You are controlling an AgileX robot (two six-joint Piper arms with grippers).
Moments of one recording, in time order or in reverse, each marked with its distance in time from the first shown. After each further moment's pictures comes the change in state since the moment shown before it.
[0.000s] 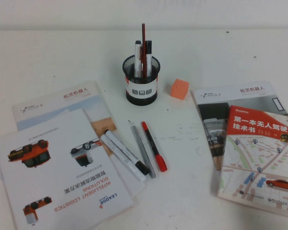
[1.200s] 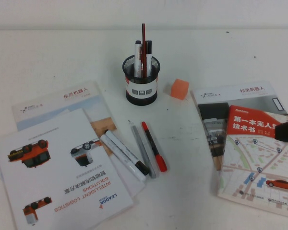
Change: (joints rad) right arm 0.014 1.020 -0.847 -0.399 0.691 -0.373; left arm 0.000 0.000 0.000 0.000 0.000 0.000
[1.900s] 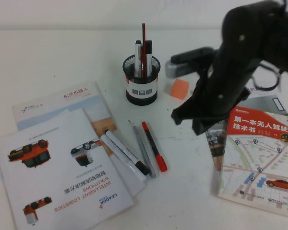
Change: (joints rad) right arm 0.464 0.806 -0.792 -0.540 0.387 0.363; left arm 0.000 0.000 0.000 0.000 0.000 0.000
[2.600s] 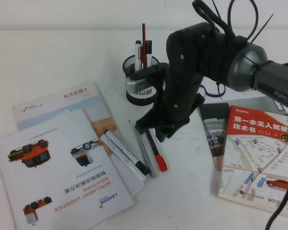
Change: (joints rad) right arm 0.101 0.237 -0.208 -0.006 0.005 -0.012; left arm 0.000 0.000 0.000 0.000 0.000 0.000
